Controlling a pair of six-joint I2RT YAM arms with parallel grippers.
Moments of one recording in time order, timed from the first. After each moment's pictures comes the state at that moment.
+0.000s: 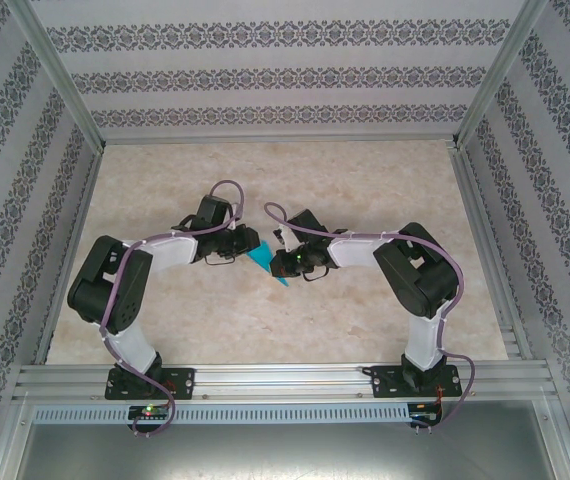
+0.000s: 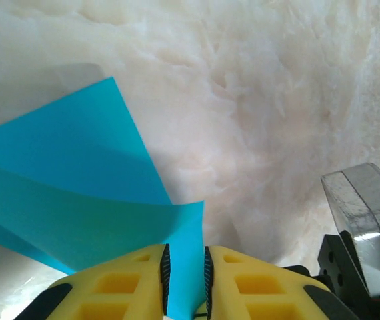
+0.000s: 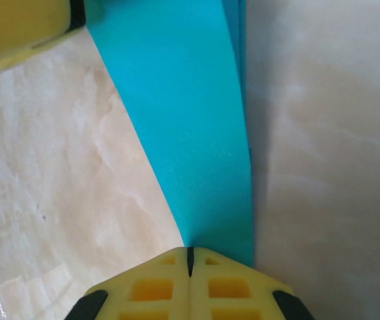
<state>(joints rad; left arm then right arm) -0.35 1.72 0.89 -0.04 0.45 -0.68 0.65 1.91 1.01 -0.13 -0.51 0.49</state>
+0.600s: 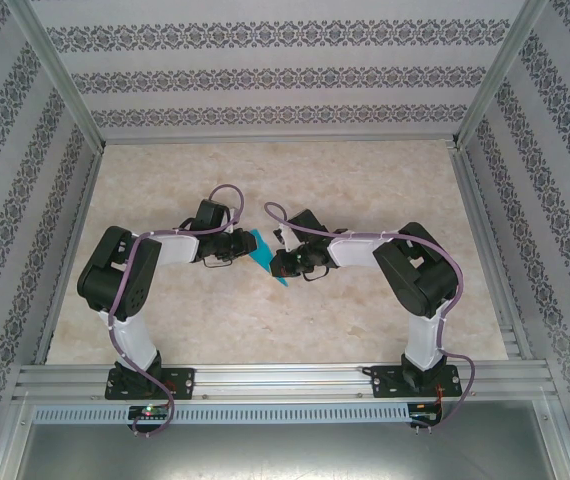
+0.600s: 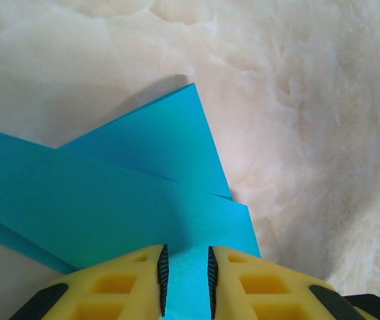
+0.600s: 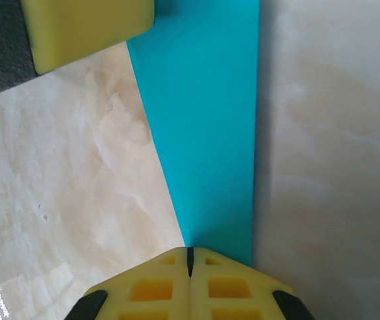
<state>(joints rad) -0.31 1.82 0.88 0.03 0.46 -0.64 0.65 1.91 1.01 -0.12 -0.52 0.49</state>
